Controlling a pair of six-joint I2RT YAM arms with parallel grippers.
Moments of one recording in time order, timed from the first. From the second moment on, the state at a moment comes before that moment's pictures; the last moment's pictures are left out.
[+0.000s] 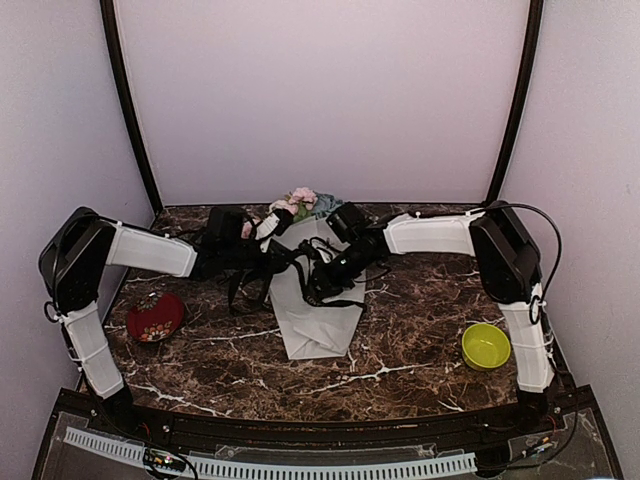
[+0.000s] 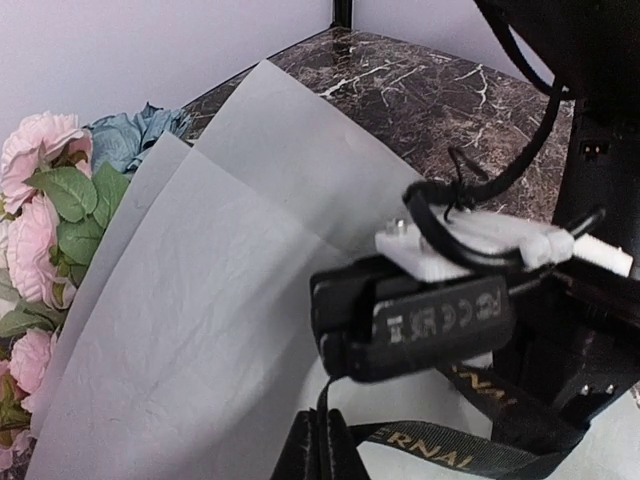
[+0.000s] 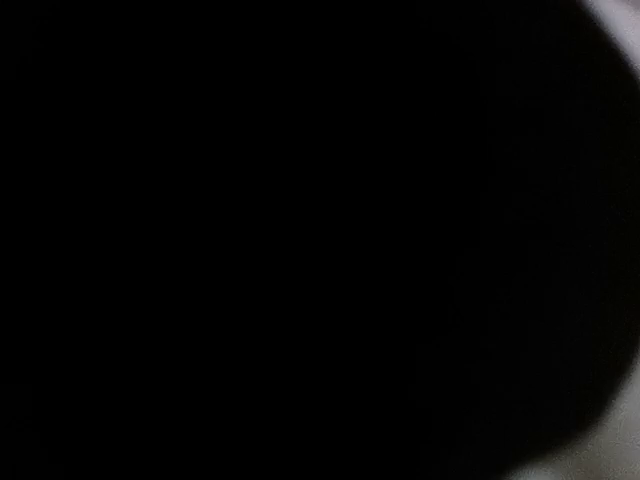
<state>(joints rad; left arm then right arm) -0.56 1.83 1.03 0.29 0.34 0.20 0.77 2.22 1.69 -0.51 -0.62 0.30</state>
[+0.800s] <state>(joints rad) -0.55 1.69 0.96 0.45 0.41 0.14 0.68 2.16 1.54 -0.46 -0.72 0.35</state>
